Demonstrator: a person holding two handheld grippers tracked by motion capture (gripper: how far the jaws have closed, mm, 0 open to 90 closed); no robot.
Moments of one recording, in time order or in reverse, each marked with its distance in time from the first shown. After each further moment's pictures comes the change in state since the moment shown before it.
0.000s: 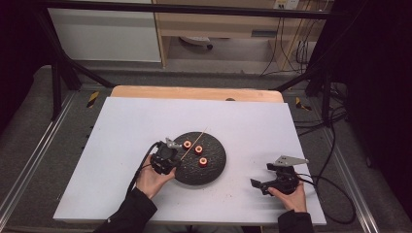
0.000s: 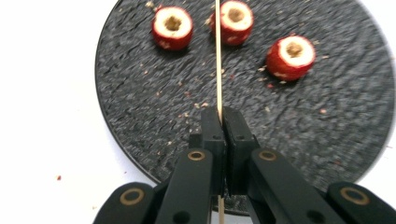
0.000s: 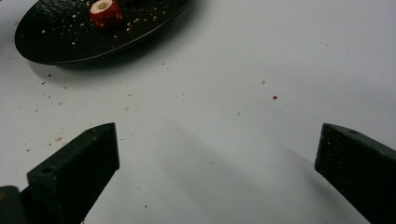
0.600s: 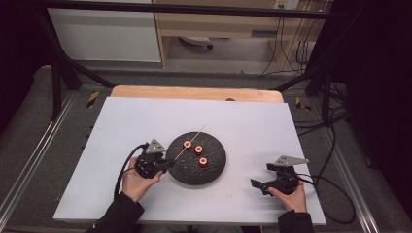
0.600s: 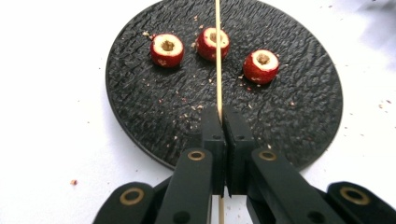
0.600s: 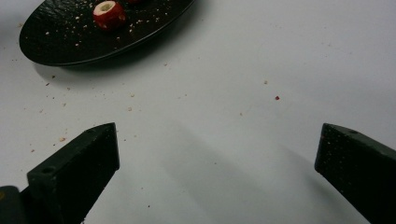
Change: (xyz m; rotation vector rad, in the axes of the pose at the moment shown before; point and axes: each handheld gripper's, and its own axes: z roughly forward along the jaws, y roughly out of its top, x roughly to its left) left arm 0.023 -0.026 -0.028 -0.165 -0.116 0.067; right arm 0.000 0.000 0.000 -0.005 0.010 0.007
